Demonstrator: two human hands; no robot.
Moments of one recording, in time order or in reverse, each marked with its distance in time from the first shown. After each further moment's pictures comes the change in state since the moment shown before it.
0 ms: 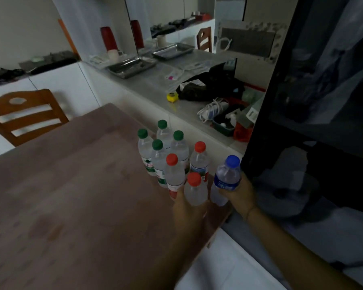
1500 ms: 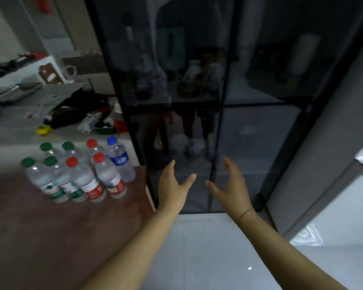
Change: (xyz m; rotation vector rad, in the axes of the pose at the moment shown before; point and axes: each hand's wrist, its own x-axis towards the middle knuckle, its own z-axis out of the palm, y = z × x) left_hand -0.195 0.005 0.019 0.354 -0.678 0.595; right_hand -0.344 0.030 -0.114 -0.193 0.764 -0.069
